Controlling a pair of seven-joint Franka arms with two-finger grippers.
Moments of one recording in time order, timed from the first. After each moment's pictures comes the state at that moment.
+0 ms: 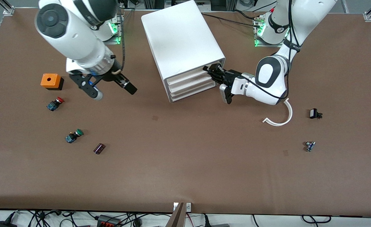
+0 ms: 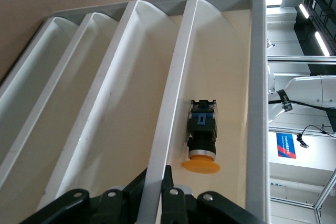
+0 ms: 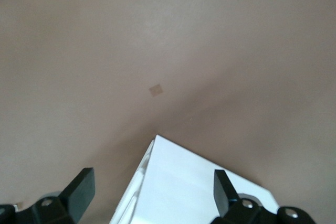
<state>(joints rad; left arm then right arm) -0.05 0.39 -0.36 -2.06 -1.13 1.80 0.79 0.47 0.23 0.03 -1.52 0.13 1.75 1.22</state>
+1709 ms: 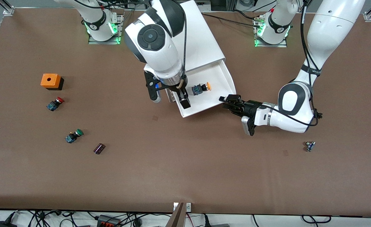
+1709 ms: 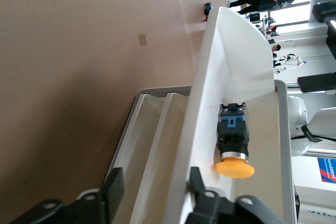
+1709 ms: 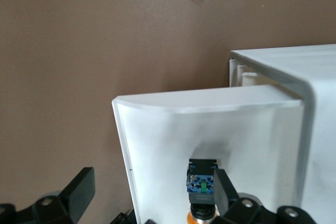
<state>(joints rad) 0.03 0.60 -0.29 -1.71 -0.94 1.78 0.74 0.71 0.61 0.03 -1.16 0.13 1.93 1.98</state>
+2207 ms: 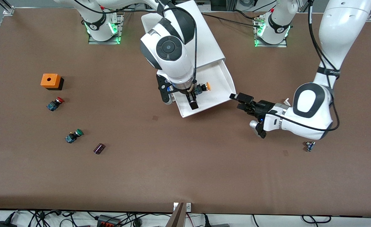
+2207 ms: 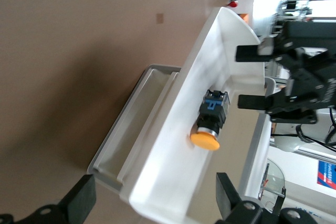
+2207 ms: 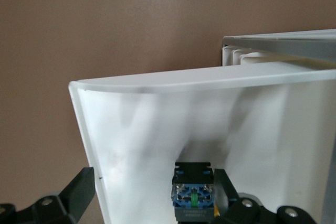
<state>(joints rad) 0.06 0.59 -0.27 -1.49 -0.74 1.56 0.39 0.75 0.68 0.03 -1.15 0.13 1.94 2.01</state>
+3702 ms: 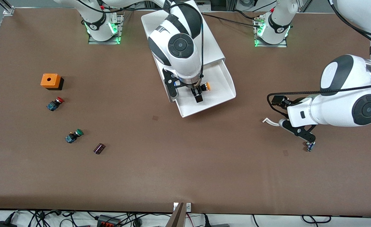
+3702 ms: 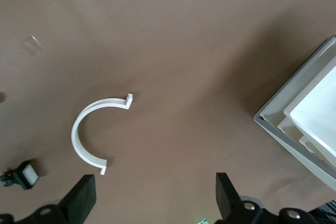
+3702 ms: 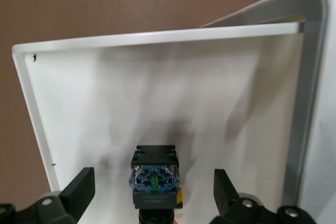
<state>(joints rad) 0.05 0.50 -0.28 -1.27 -0.02 1.44 0.24 0.78 0.69 0.04 -1.14 0.14 1.87 2.02</state>
